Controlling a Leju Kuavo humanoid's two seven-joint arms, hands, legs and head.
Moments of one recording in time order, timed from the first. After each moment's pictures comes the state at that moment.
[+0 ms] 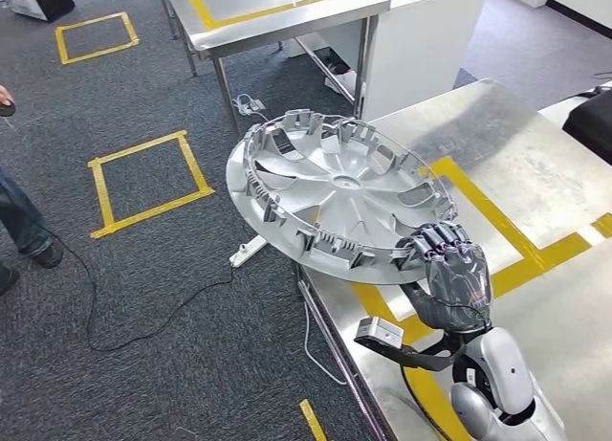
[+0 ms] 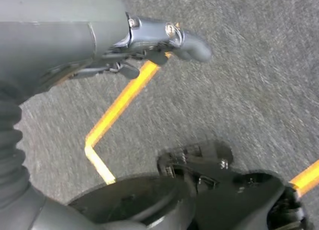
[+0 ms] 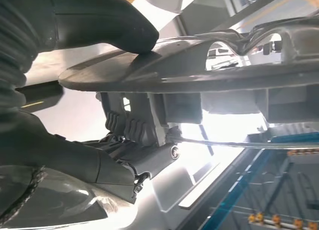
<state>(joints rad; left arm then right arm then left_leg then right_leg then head) 0.01 -0.13 0.56 -0.27 -0.61 0.15 -0.24 -0.12 -0.24 0.44 -1.73 1.13 -0.39 -0.04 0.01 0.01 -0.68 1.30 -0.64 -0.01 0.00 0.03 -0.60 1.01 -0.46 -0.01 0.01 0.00</state>
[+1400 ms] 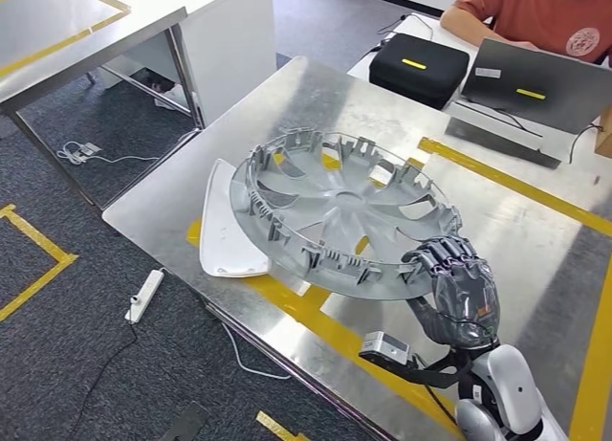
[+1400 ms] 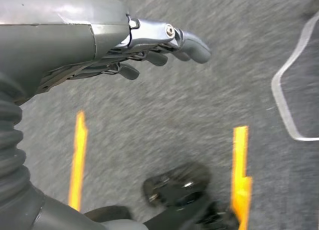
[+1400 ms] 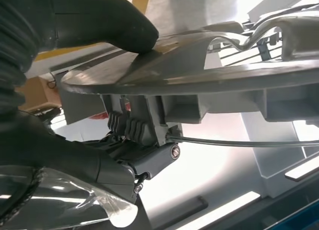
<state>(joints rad) -0.08 -0.13 0.51 -0.27 -0.78 0.15 -0.33 -0.04 -0.25 0.40 -1.77 1.15 -0.38 -0.05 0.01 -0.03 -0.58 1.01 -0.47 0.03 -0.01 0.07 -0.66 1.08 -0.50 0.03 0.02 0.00</state>
